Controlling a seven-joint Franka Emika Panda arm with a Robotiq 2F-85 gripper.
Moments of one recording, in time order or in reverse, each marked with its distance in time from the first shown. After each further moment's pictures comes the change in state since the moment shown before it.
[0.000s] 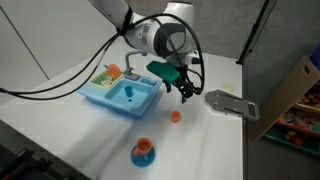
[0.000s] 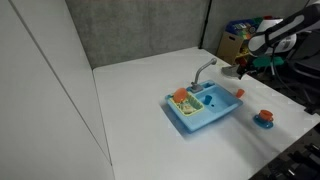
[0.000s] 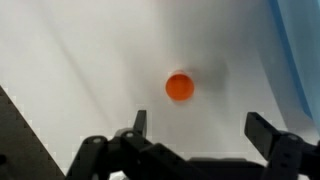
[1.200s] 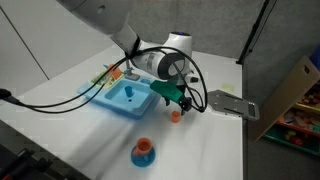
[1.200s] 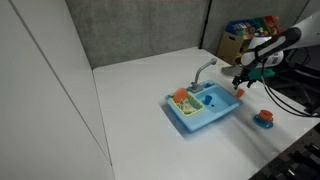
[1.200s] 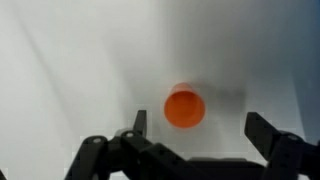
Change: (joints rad) arm -0.031 0.193 0.029 0.118 0.001 0.046 -0.107
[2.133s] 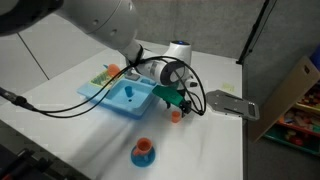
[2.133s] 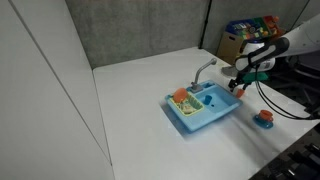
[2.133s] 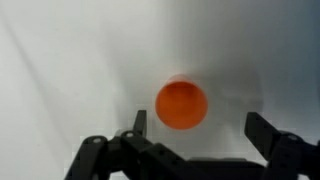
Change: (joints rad) arm 0.000 0.127 0.003 0.139 0.000 -0.011 0.000
